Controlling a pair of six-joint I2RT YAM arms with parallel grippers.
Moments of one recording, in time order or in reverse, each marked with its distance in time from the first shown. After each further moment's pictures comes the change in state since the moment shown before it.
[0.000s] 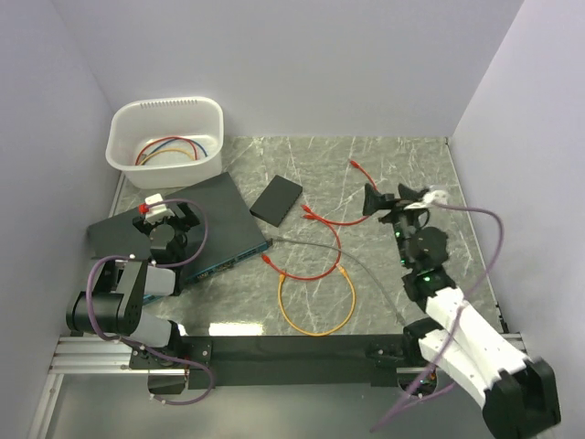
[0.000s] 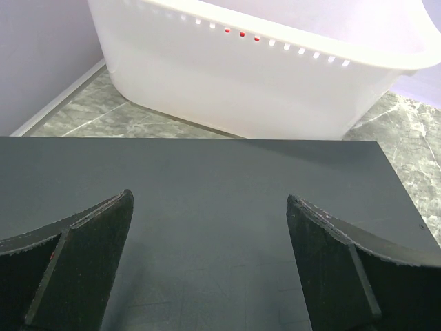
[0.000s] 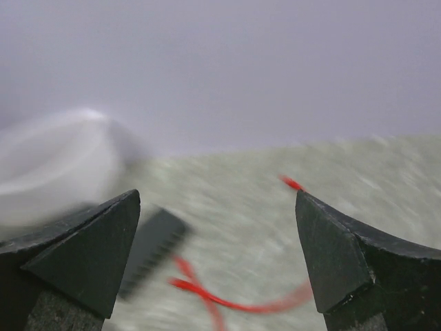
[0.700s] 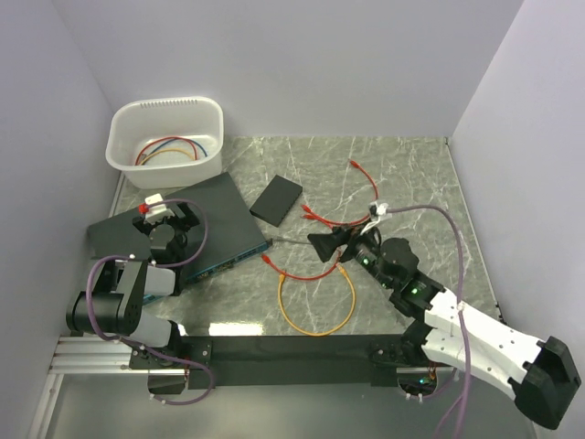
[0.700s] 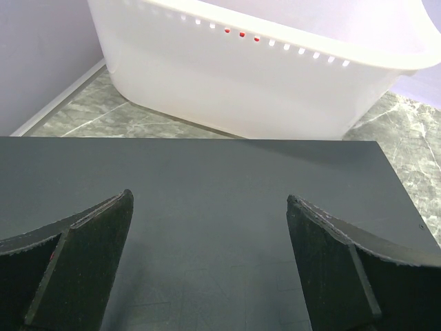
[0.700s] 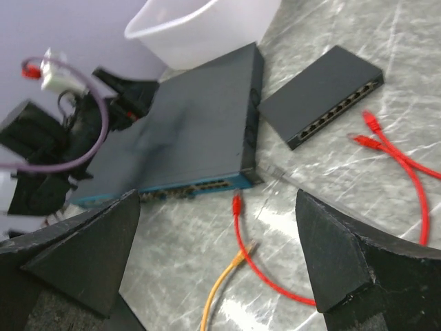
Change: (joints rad) left arm 0.000 0.000 0.000 0.001 0.000 0.000; right arm 0.369 -0.043 0.080 -0.365 -0.217 0.394
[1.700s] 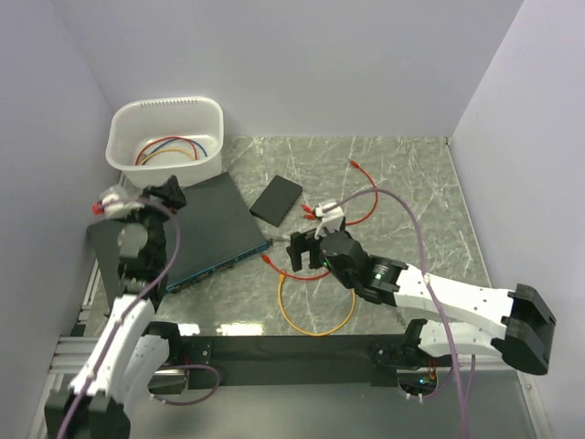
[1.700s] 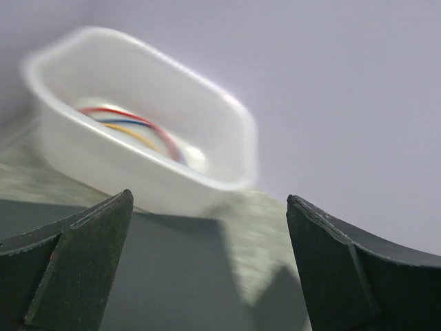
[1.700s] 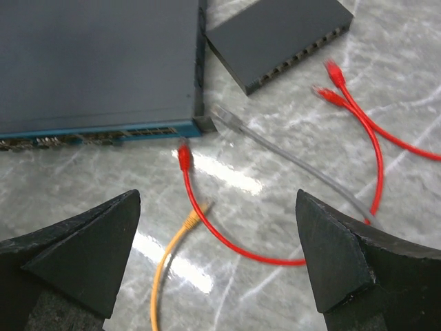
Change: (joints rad) left arm -0.014 -0.664 0.239 -0.741 0.029 -0.275; right arm 0.334 0.298 0.282 -0.359 0.405 -0.168
